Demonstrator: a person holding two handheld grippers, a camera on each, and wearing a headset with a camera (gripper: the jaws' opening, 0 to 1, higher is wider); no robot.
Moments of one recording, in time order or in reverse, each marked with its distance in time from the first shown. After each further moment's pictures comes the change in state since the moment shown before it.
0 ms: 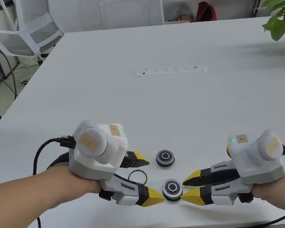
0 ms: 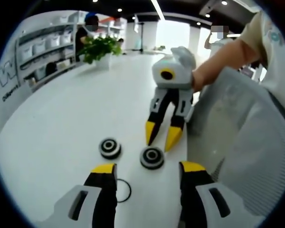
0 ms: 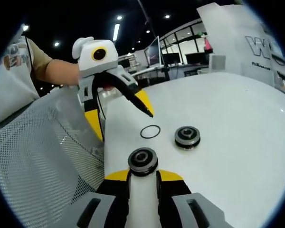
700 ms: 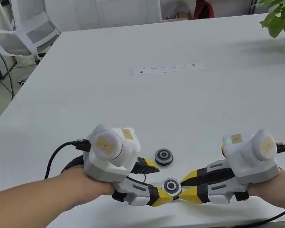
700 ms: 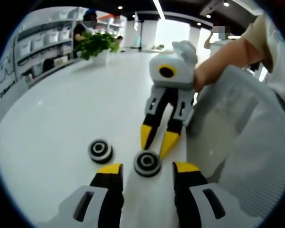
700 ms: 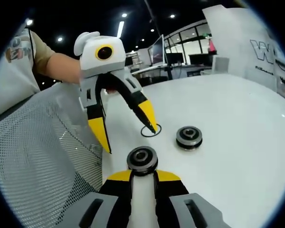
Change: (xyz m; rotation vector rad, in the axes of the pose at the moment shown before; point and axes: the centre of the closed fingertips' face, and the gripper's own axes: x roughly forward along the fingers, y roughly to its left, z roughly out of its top) left arm 0.023 -0.007 0.000 -0.022 0.009 -0.030; right arm 0.004 -0.002 -0.003 -0.040 0.014 0.001
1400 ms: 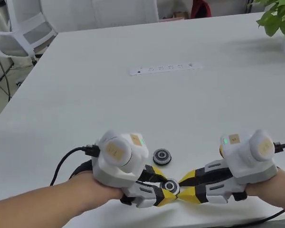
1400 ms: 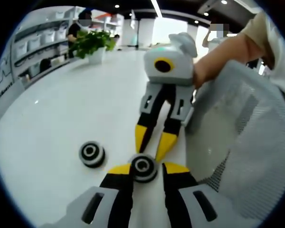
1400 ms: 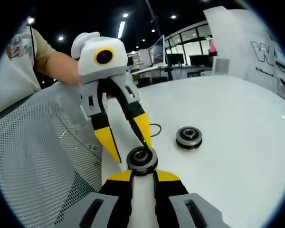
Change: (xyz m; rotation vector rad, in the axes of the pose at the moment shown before) left arm 0.016 -0.007 -0.001 0.012 0.018 -0.016; right arm 0.000 -0.001 0.000 -0.009 -0.004 -0.005
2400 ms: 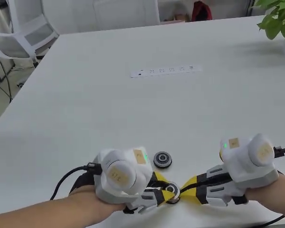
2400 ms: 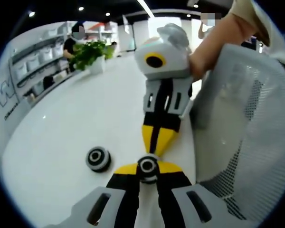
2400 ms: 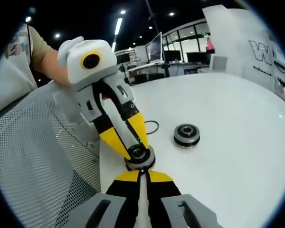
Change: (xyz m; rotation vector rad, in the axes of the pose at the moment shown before) left arm 0.003 0.005 -0.001 0.144 -0.029 0.104; right arm -0.002 -0.001 -0.004 0.014 0.036 -0.039
